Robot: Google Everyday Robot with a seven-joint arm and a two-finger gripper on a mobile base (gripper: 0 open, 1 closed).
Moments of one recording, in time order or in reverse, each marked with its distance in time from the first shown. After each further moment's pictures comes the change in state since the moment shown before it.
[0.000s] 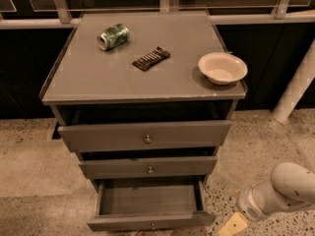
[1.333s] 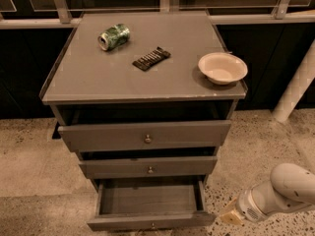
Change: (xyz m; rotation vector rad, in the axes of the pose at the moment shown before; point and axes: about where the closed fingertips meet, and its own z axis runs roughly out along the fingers) arm 0.002 0.001 0.004 -0.009 0.001 0.004
